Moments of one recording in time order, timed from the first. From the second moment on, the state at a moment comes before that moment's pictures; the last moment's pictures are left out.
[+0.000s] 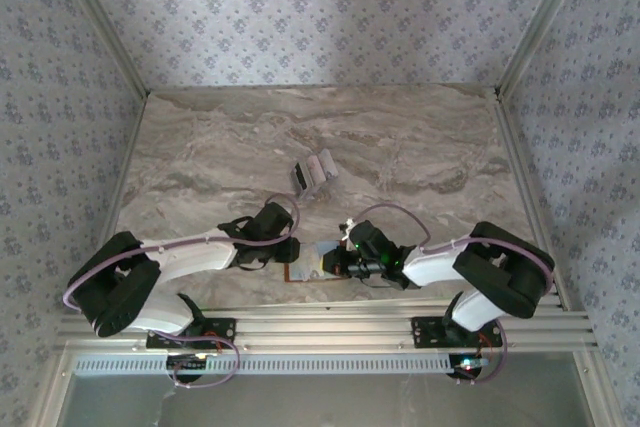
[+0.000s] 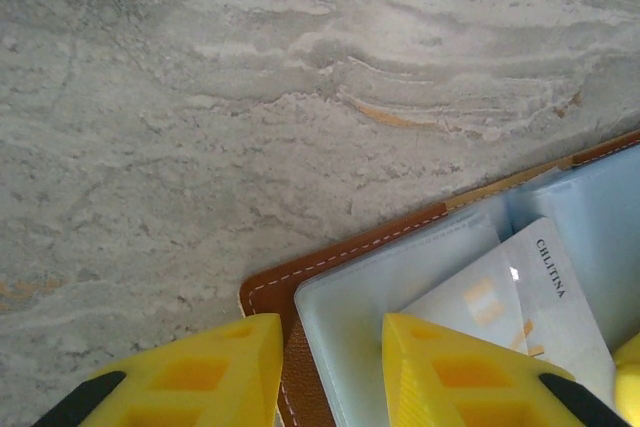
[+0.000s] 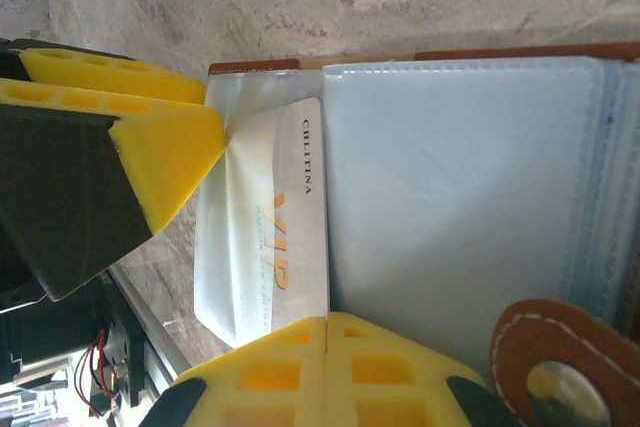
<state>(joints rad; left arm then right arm) -0.84 1.38 0.56 -0.24 0.03 -0.66 0.95 1.52 0.37 0.48 -0.30 1.05</state>
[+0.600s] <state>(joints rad) -0.85 1.36 0.55 -0.22 0.01 -0.68 0.97 1.47 0.38 0.46 -0.22 1.06</state>
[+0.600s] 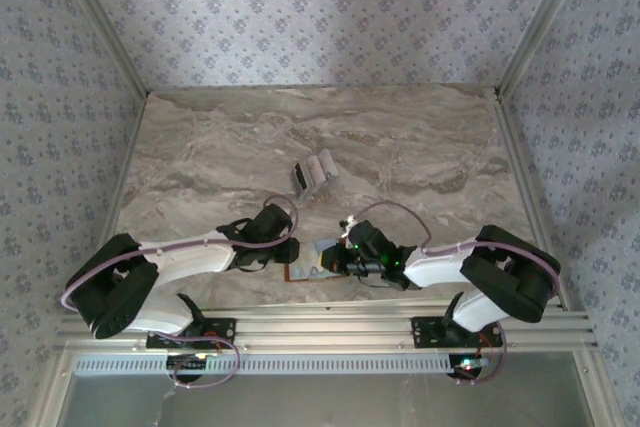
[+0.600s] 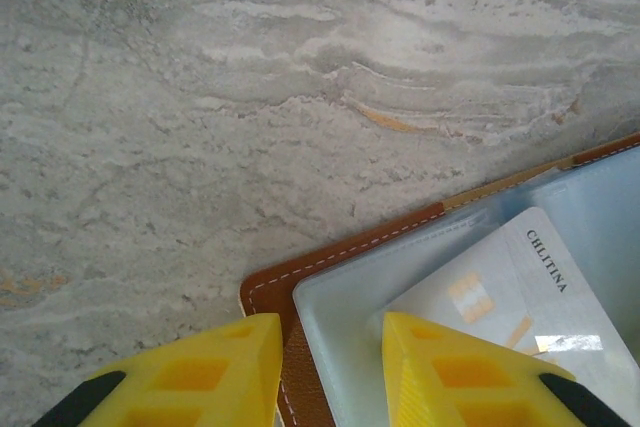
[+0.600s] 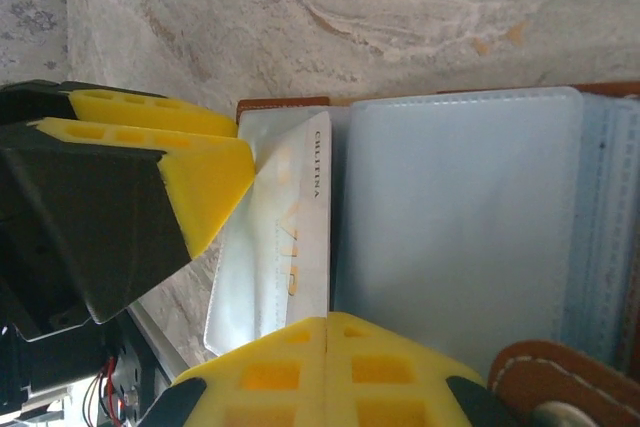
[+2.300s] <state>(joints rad) -0.87 1.28 0.48 -0.30 0.06 -0.69 1.02 1.53 0.42 0.48 -0.15 1.09</state>
